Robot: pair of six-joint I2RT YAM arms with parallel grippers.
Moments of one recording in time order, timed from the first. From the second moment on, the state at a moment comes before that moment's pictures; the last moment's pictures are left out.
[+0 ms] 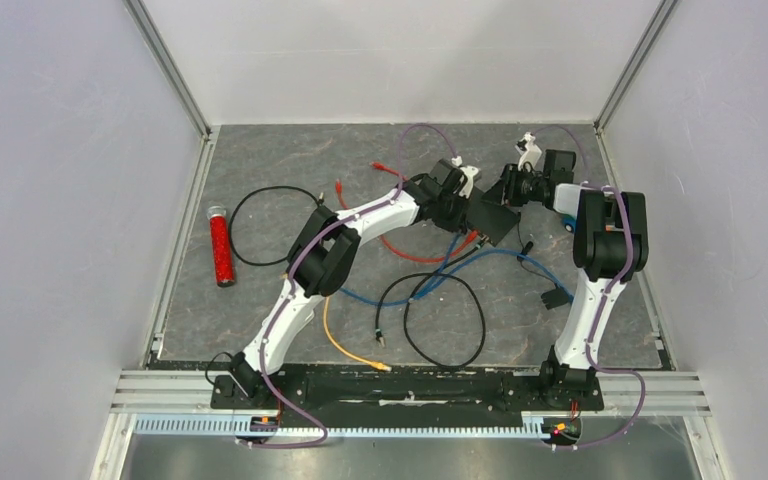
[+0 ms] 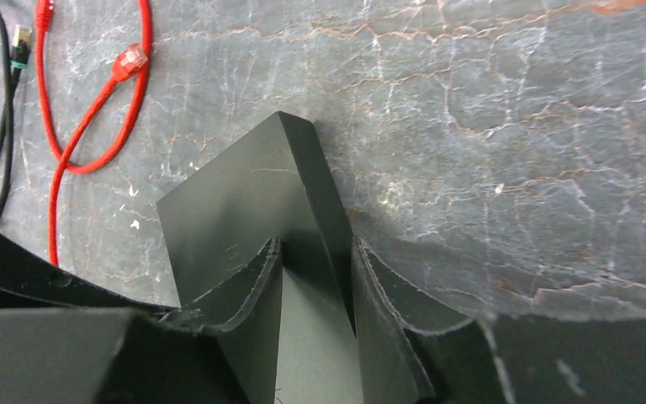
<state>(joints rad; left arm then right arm) -0.78 2.44 1.98 -0.37 0.24 -0.26 -0.09 2.11 1.26 0.04 -0.77 0.06</state>
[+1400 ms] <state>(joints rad) -0.75 0.95 0.93 -0.44 -0.17 -0.13 0.10 1.39 0.79 -0.10 -0.22 0.42</state>
